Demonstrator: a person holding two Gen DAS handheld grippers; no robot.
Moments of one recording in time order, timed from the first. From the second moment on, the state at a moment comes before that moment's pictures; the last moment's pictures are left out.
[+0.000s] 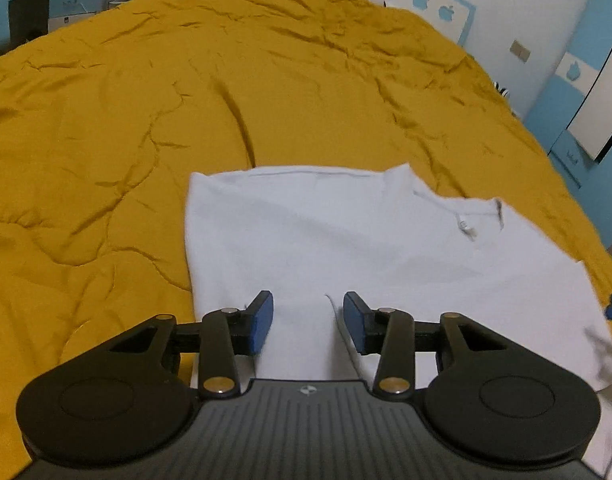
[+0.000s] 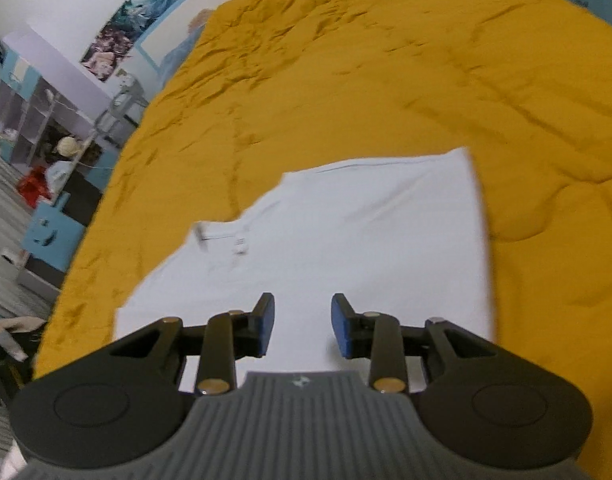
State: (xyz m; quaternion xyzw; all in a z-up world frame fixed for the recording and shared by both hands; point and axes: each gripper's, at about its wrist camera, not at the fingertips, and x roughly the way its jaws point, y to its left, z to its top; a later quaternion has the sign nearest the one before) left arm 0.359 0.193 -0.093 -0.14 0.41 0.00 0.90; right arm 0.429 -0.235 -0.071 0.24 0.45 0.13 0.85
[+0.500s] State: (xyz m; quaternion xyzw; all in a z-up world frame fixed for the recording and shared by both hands) left arm 0.355 0.199 -0.083 -0.17 0.37 -0.05 0.91; right arm 0.471 -0.295 -0.087 0.22 0.44 0.04 0.87
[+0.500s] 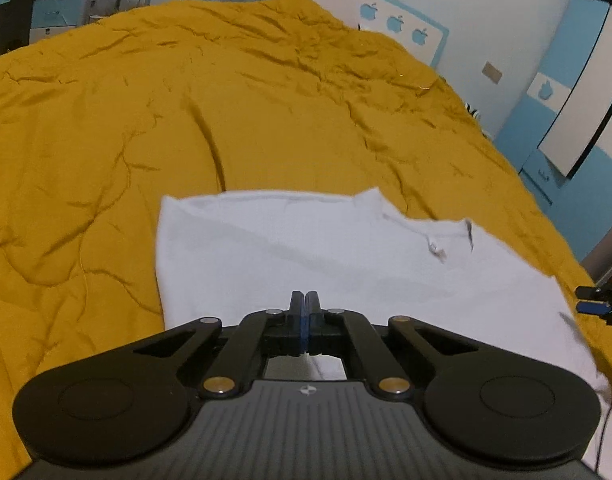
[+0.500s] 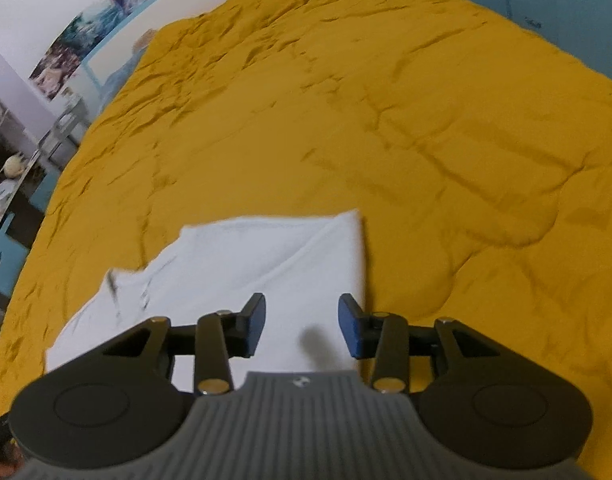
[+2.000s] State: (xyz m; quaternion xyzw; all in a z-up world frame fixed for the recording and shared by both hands) left arm 0.382 0.182 -0.080 -0.09 0.40 0.00 0.91; right arm 0.511 -0.325 -0.101 0.24 0.43 0.00 0.87
